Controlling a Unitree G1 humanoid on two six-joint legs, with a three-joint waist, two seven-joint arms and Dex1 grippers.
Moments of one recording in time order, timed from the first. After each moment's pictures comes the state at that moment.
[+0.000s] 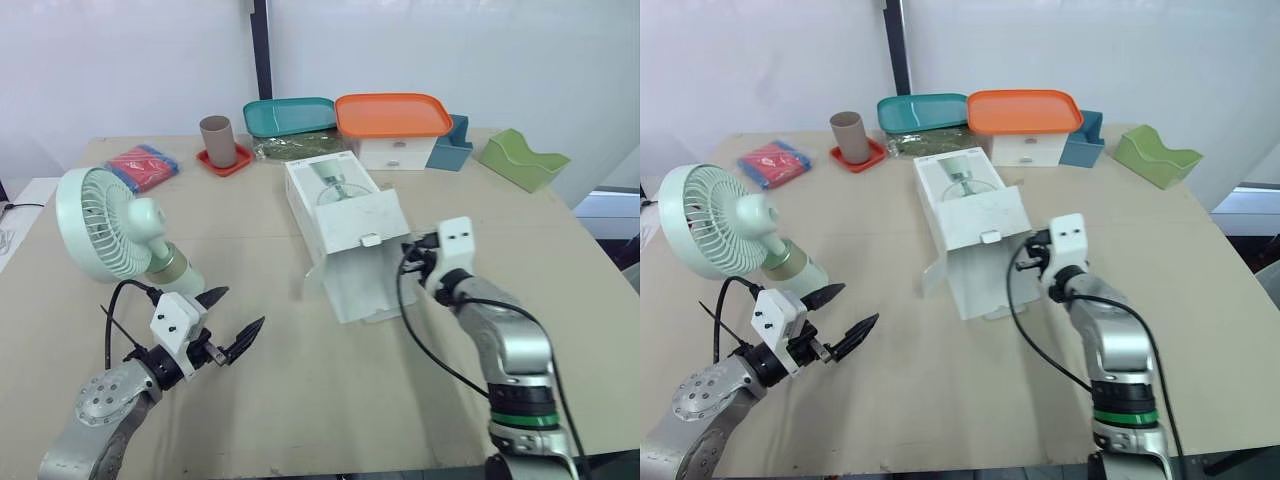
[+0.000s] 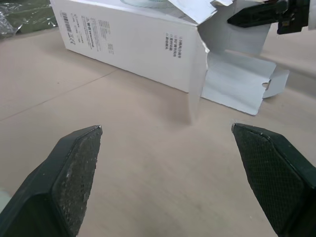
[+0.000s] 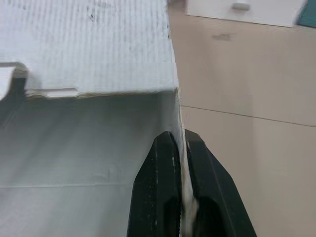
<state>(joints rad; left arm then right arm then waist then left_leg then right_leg) 0.23 0.48 0.07 -0.58 -0.40 0.30 -0.55 -0.36 -0.34 -0.14 -0.17 0.20 0.68 0.31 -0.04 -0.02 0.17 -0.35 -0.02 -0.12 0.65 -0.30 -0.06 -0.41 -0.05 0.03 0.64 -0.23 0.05</state>
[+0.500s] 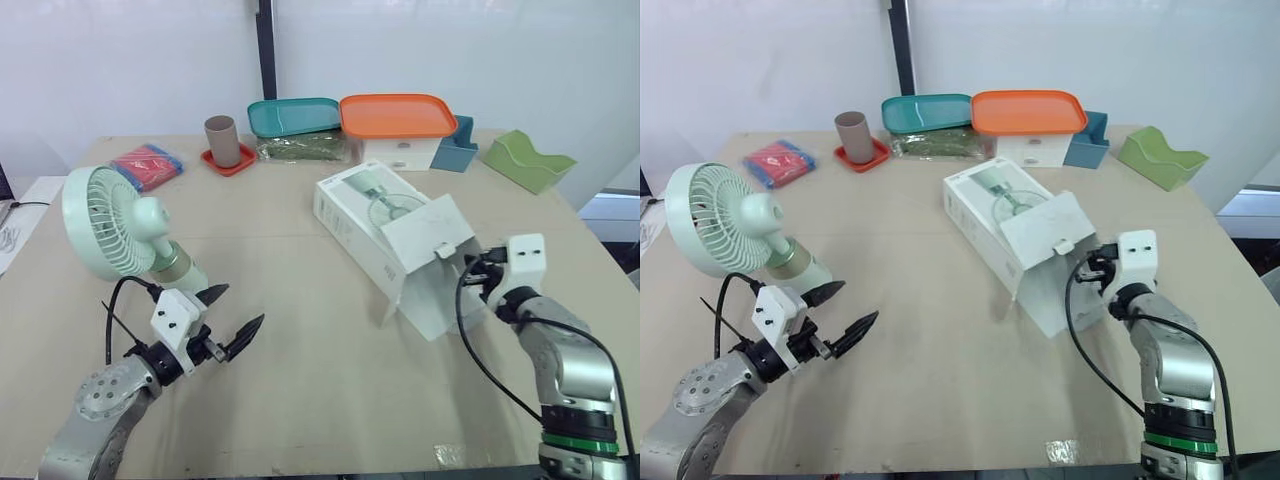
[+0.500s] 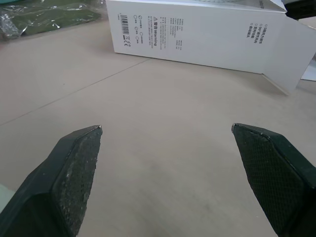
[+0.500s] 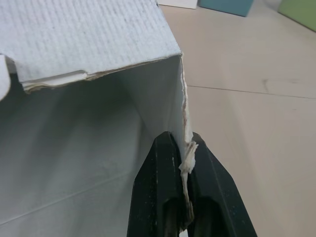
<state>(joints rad) 0.20 0.48 0.08 -0.56 -0.40 0.30 -0.58 -0.22 -0.49 -0.32 -0.10 0.23 0.56 0.35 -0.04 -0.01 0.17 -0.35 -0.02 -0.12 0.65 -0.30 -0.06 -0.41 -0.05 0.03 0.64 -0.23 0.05</state>
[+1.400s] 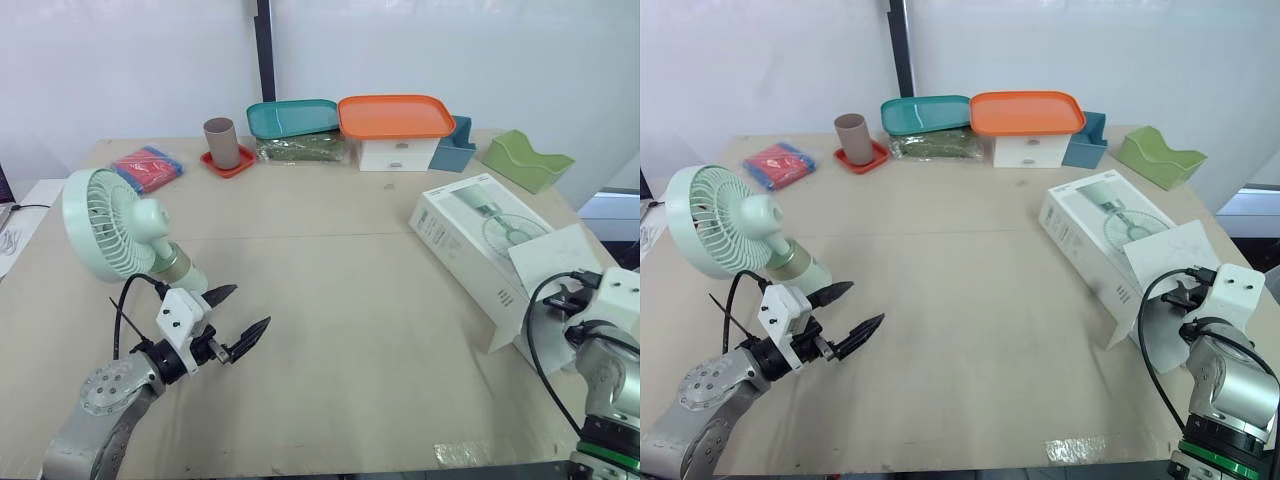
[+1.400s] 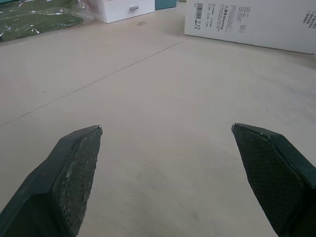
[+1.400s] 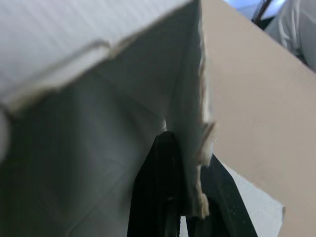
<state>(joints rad) 0.17 0.49 0.06 -0.54 -0.43 0.31 -0.64 -0.21 -0.49 -0.64 -0.04 0.23 0.83 -0.03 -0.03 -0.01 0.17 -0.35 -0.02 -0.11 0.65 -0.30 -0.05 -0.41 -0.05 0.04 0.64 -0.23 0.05</state>
